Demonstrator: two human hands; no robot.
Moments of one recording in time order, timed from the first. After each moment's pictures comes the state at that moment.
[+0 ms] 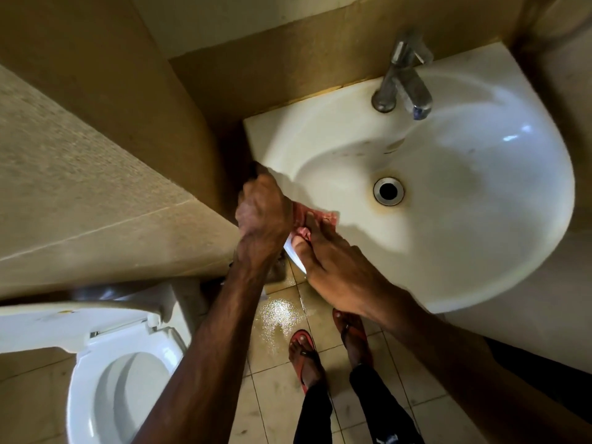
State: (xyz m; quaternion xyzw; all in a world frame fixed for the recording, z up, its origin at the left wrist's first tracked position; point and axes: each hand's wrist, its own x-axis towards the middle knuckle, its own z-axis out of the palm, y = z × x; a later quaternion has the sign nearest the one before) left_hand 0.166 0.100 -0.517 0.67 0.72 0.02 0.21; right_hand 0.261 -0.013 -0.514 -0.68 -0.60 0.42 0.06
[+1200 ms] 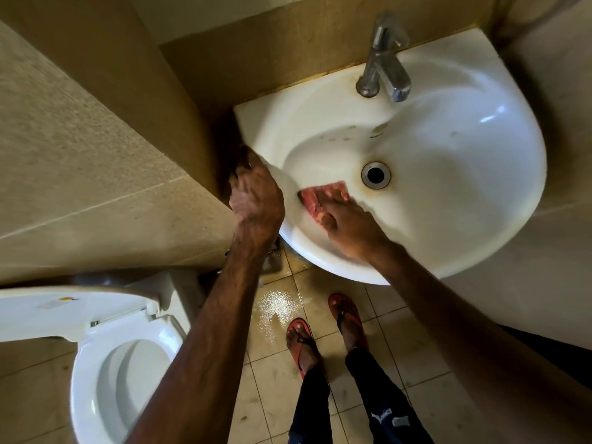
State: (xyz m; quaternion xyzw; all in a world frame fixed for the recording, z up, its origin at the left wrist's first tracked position) left_hand 0.163 0.087 -0.530 0.70 0.70 -0.02 0.13; right_hand 0.315 0.001 -0.577 -0.71 -0.62 0.34 0.03
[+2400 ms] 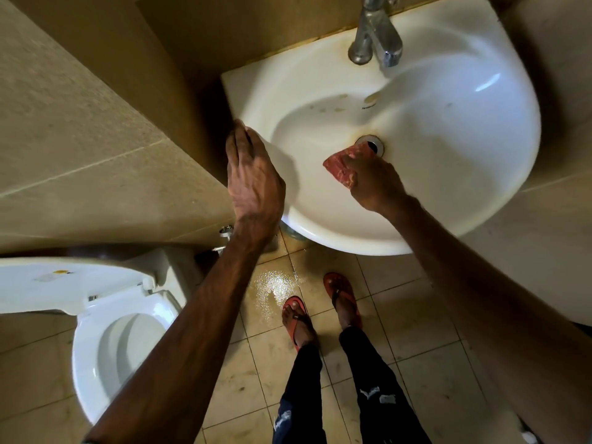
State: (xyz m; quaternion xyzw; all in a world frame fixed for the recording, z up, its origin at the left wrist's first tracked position) left_hand 0.165 0.055 -0.556 0.75 0.66 0.06 -0.01; right_hand 0.370 0.010 -0.584 -0.75 -0.63 0.21 0.02
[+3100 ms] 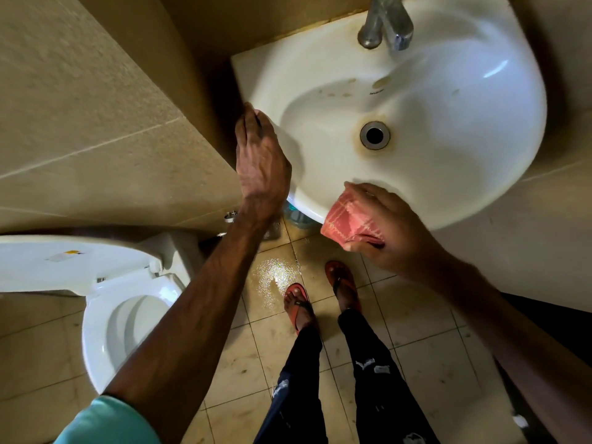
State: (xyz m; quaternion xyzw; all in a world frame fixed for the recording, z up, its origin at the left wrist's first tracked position) left_hand 0.162 0.057 -0.556 0.76 0.65 0.08 0.00; right_hand 0.349 -0.113 -0.531 -0.65 -0.67 0.32 0.15
